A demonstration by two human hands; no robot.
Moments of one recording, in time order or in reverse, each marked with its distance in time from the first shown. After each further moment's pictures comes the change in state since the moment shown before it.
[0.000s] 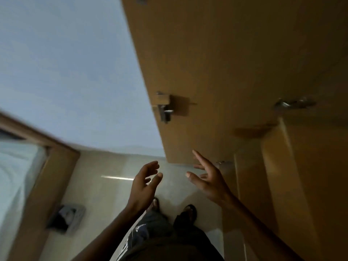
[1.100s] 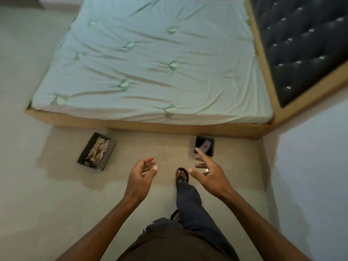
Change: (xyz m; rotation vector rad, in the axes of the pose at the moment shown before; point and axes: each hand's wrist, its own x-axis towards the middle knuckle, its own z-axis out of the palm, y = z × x) left_hand -0.407 -0.321 -0.354 -0.558 1.358 -0.477; right_hand -0.146 -0.130 0.644 -0.619 -1.285 -0.437
